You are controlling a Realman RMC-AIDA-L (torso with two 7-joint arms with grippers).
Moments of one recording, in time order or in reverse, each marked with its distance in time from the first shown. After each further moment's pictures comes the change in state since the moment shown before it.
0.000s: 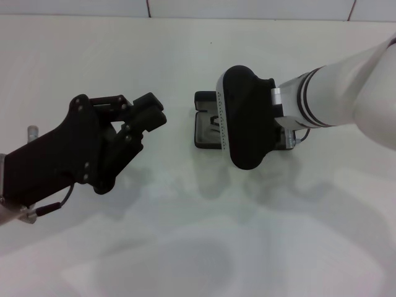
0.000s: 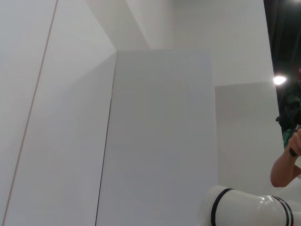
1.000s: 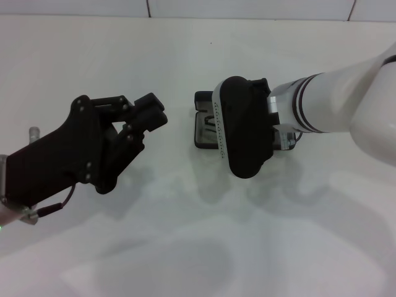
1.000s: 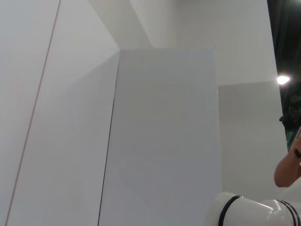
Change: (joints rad) left arm -0.001 -0.004 -0.002 -0.010 0.000 -0.005 0.003; right arm -0.013 0.000 -0.042 0.023 -0.034 0.089 -0.002
